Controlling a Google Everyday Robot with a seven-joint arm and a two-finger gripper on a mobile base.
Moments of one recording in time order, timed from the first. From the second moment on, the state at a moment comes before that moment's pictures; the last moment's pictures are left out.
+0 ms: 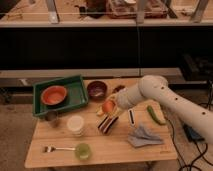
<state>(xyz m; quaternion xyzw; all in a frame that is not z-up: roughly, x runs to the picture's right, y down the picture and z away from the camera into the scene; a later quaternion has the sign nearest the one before) 0.015 0.063 0.725 -0.18 -0.35 0.03 0.92</state>
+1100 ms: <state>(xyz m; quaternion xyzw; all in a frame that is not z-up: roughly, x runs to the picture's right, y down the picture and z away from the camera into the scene) -0.050 -0.089 0.870 -0.12 -0.25 0.06 0.96</state>
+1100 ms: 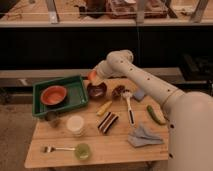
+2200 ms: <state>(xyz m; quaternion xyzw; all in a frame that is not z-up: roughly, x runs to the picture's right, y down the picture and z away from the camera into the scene) -0.017 -0.056 0.932 -0.19 -0.19 0.07 0.96</state>
